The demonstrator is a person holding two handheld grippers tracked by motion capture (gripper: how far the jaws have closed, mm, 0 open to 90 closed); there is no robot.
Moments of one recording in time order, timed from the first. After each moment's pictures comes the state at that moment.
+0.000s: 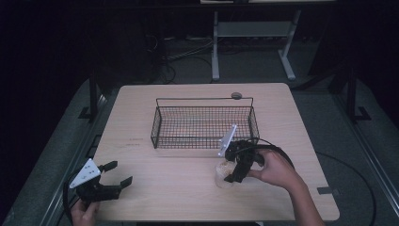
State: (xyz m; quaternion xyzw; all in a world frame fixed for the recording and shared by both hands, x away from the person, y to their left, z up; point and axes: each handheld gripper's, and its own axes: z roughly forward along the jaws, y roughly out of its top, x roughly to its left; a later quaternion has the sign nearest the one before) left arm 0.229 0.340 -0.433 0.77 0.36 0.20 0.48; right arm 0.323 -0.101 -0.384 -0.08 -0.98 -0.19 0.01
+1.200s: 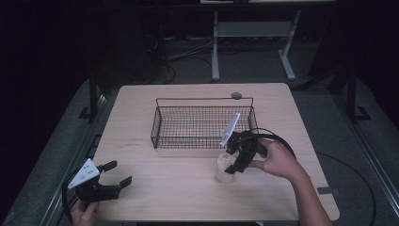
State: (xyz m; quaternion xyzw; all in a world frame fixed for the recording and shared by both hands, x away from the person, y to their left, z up) left arm 0.228 0.341 -0.432 0.77 0.36 0.20 0.49; right arm 0.338 -0.107 -0.358 -0.08 -0.97 -0.21 0.04
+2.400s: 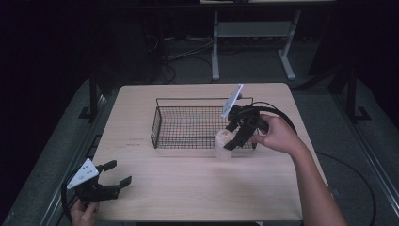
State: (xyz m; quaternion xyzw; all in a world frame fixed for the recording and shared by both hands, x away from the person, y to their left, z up) left arm 0.228 0.341 -0.430 0.77 0.36 0.20 0.49; right arm 0.381 -0.110 -0.306 -0.09 -0.97 -0.23 0.03
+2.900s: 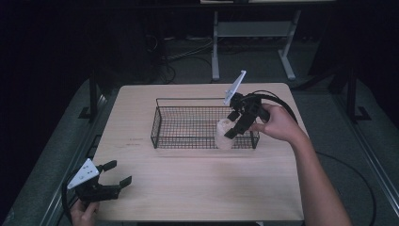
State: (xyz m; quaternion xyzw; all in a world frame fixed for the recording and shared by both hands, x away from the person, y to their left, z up) left arm 0.228 0.341 -0.430 0.77 0.36 0.21 0.49; right arm 0.407 -0.117 -0.291 -0.11 -0.96 -0.24 0.02
